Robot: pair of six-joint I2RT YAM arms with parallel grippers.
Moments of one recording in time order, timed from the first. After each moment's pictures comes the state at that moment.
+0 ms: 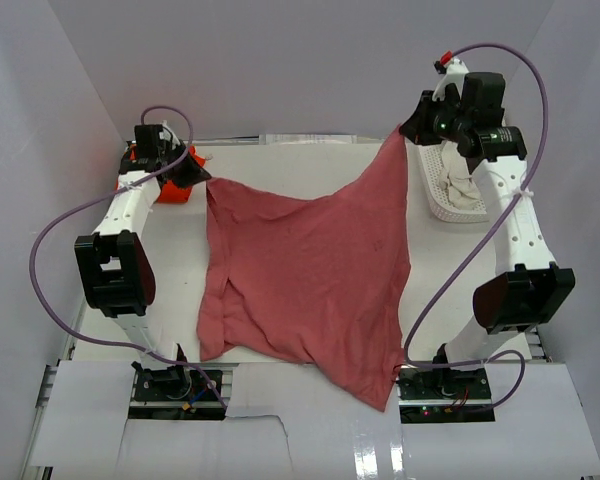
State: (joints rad) left arm 0.06 1.79 1.51 -0.48 0.34 -0.50; right arm 0.11 1.62 1.83 -0.64 -0.41 0.09
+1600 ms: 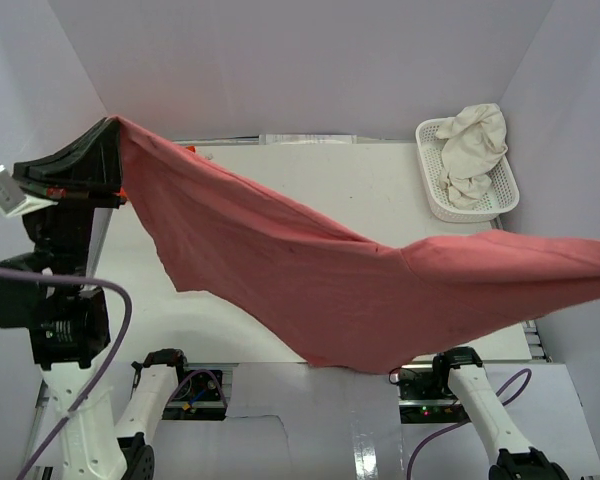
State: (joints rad) left arm 0.06 0.76 1.41 0.06 0.27 -0.47; right arm 0.11 0.62 2.05 -0.50 -0.29 -0.03
